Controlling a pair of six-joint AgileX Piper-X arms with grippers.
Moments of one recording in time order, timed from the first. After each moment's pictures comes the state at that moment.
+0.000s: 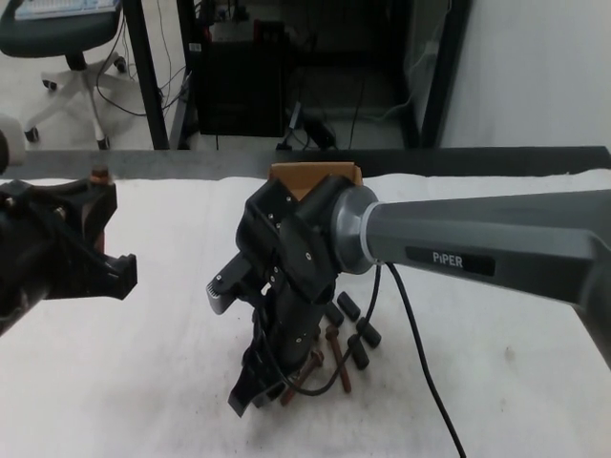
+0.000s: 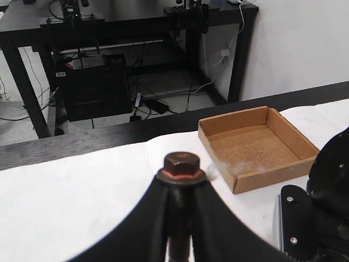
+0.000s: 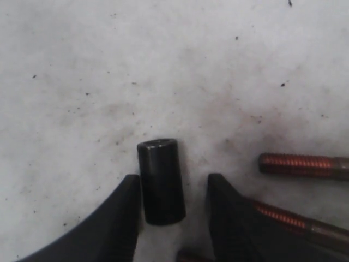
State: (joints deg) left arm -10.3 40.8 -26.0 5.9 7.4 3.9; right arm 46.0 119.4 -84.3 44.3 -10.3 -6.0
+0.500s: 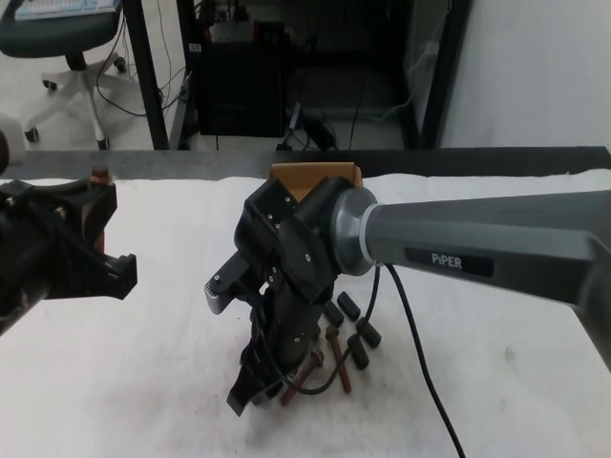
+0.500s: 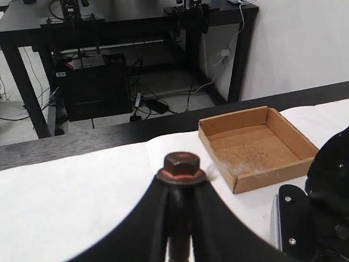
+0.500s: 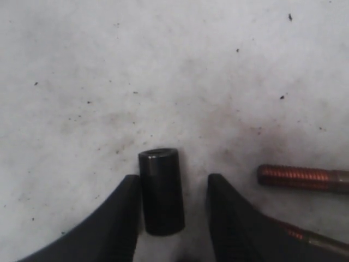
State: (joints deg) left arm -10.3 40.8 -26.0 5.9 7.4 3.9; right arm 46.0 119.4 -84.3 42.5 -10.2 -7.0
